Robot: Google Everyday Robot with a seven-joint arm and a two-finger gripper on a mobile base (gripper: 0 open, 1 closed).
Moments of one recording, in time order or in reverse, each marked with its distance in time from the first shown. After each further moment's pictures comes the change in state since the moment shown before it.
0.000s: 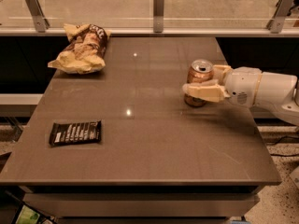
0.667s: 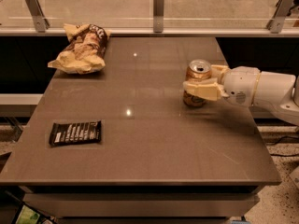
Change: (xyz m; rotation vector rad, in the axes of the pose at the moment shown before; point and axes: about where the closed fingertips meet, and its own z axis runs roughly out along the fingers) arm -0.002 0.003 0.004 -0.008 -0.001 -0.003
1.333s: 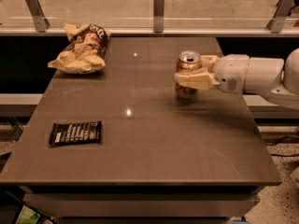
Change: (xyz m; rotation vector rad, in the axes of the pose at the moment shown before) arm -0.020 -0.005 0.023 -0.050 0.017 -0.007
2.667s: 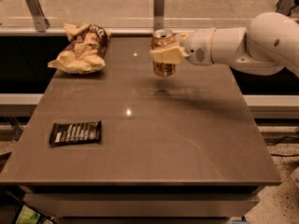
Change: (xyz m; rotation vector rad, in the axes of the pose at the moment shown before) arm -0.048 -0.024 0.077 0.007 0.051 0.027
